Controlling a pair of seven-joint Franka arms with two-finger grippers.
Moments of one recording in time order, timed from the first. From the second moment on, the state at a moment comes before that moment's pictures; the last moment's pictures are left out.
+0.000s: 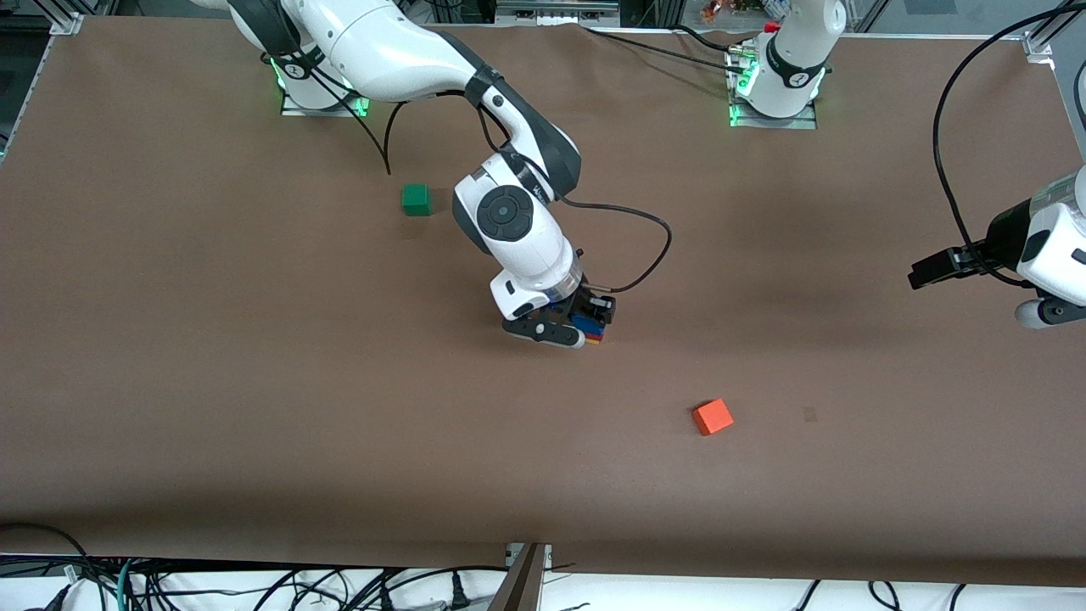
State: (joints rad) left arm 0.23 0.23 -0.25 -1.45 0.04 1.59 -0.27; right arm 0.74 0.93 0.00 -1.04 0.23 2.25 0.92
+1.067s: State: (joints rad) left arm 0.22 0.23 -0.25 -1.45 0.04 1.59 -0.27; right arm 0.71 0.91 -0.01 -1.00 0.23 2.18 0.92
